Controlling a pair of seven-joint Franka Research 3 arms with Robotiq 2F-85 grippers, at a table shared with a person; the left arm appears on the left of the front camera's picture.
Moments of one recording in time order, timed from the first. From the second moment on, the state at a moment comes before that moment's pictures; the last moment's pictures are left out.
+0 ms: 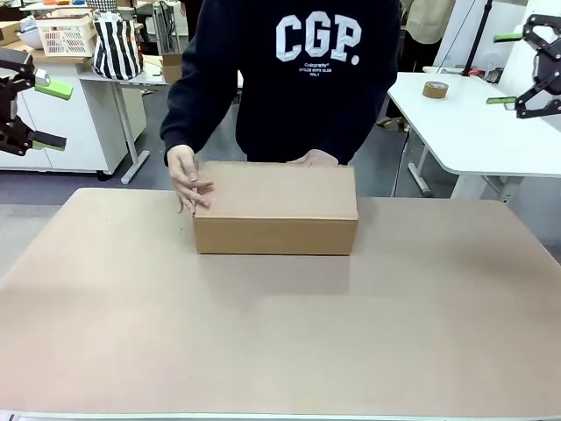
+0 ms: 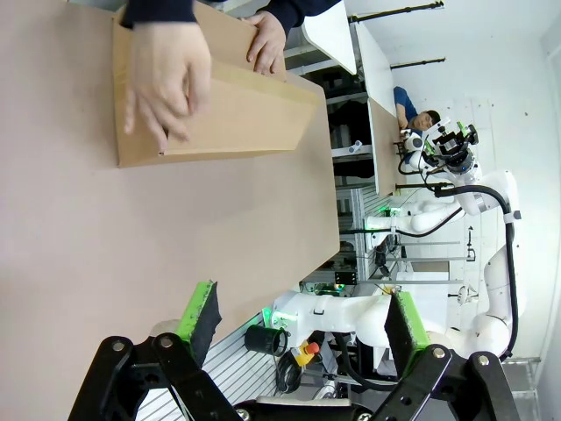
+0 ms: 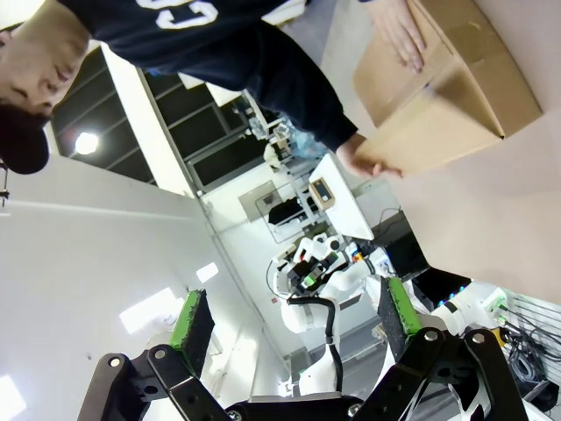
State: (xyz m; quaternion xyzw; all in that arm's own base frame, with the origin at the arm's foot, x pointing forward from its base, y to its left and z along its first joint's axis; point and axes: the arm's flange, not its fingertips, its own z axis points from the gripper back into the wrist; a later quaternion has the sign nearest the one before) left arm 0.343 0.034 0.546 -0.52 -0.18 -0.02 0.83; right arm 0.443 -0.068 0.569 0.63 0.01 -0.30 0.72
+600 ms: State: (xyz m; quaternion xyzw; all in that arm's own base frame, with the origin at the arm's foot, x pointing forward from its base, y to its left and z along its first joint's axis) left arm 0.343 0.034 0.546 -0.52 -0.18 -0.02 0.83; right arm 0.443 -0.068 0.569 0.63 0.01 -0.30 0.72
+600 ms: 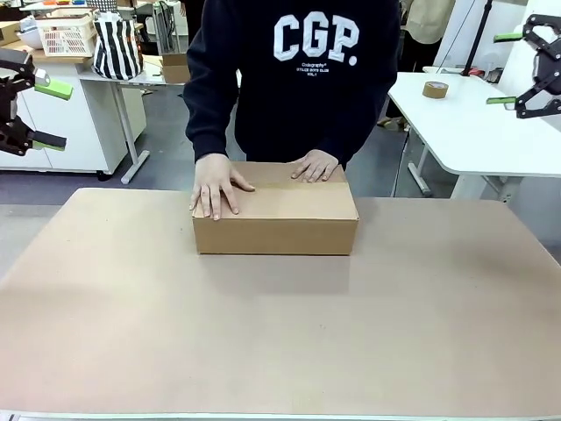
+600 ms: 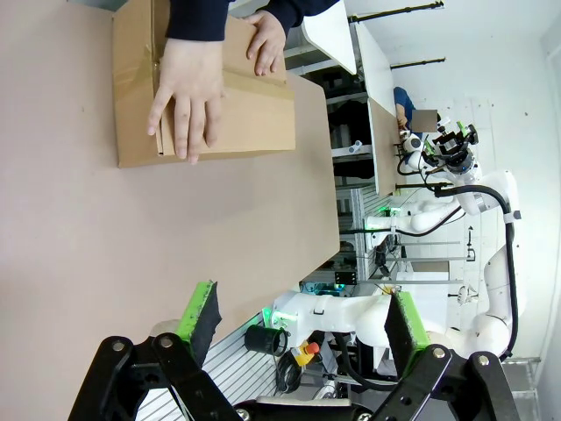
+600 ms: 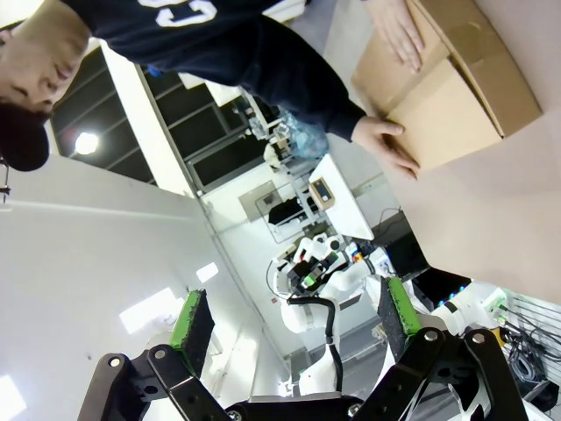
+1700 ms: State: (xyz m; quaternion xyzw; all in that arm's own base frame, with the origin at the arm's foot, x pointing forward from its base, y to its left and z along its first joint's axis) left arm 0.343 0.034 0.546 -0.52 -0.18 -0.02 0.83; right arm 0.443 -0.068 0.568 0.63 0.01 -0.30 0.72
